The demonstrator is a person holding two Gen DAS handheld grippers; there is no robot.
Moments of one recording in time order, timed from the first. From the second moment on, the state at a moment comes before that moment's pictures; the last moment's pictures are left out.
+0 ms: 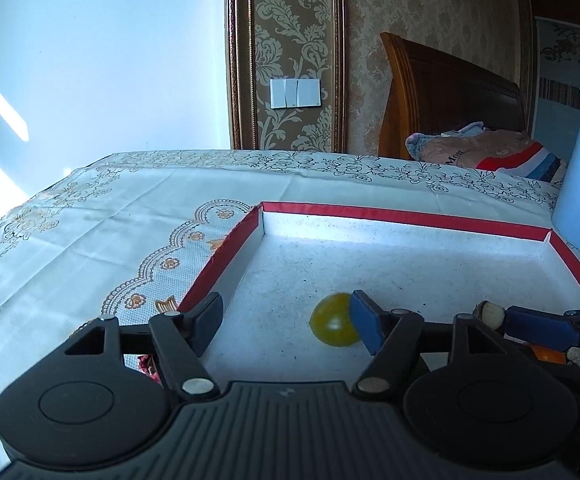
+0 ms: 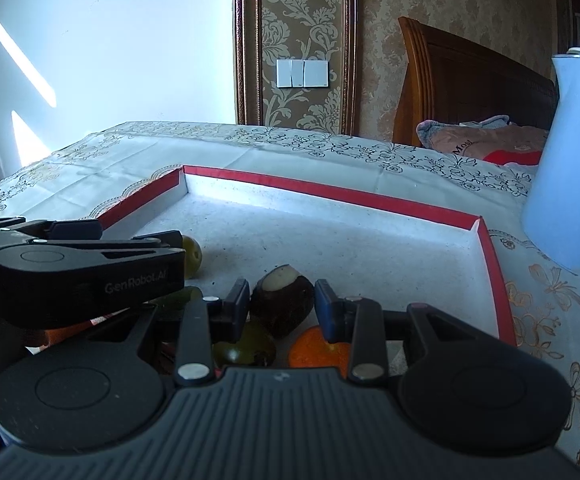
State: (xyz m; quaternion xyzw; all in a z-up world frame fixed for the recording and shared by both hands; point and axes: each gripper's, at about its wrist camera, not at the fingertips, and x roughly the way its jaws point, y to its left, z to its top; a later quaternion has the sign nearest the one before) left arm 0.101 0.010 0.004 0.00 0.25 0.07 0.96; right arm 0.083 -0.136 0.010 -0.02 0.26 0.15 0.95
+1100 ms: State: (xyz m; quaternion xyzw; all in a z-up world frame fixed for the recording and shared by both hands) left arm 0.030 0.029 0.013 -0.01 0.24 0.03 0.97; right arm 0.024 -0.176 0.030 0.04 0.22 0.16 0.96
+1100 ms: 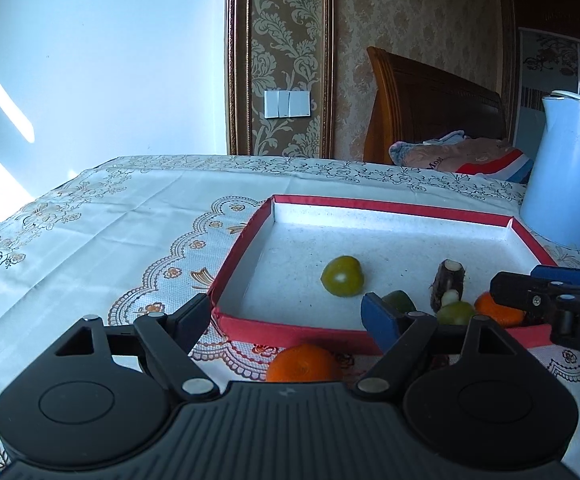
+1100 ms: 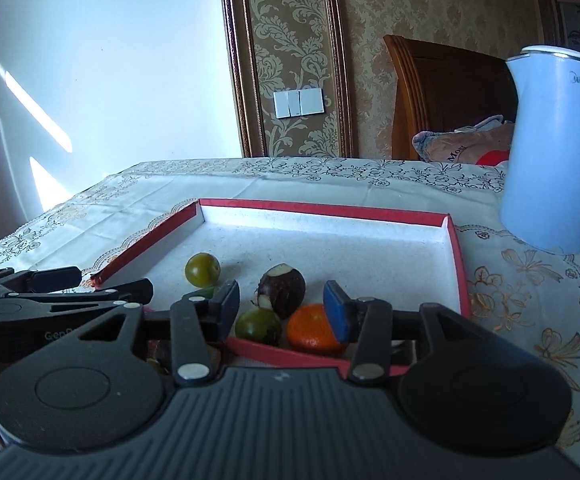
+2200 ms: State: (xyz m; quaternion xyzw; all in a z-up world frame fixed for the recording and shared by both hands) left arm -0.015 0.028 -0.005 0.04 0.26 -0.04 0.96; right arm -0.004 -0.155 -0.003 -0.01 0.30 0.21 0.93
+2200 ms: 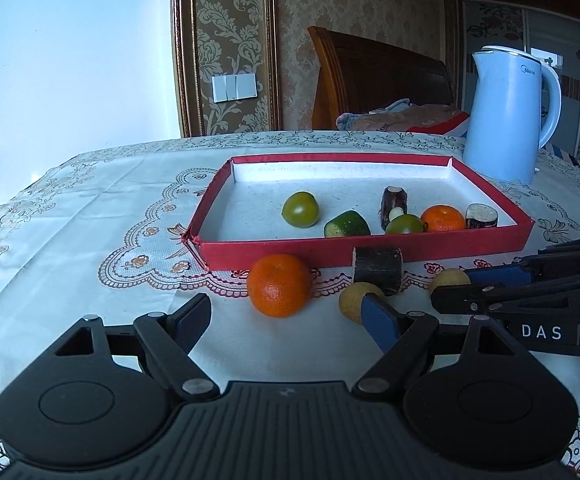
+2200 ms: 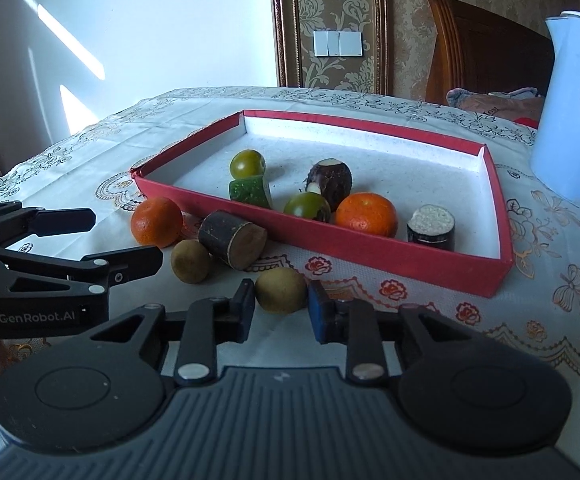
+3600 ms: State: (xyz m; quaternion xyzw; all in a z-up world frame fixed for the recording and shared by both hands) left arm -0.005 -0.010 -0.009 0.07 0.27 -0.03 0.96; right arm -0.015 -0.191 -0.003 0.06 0.28 0.17 0.94
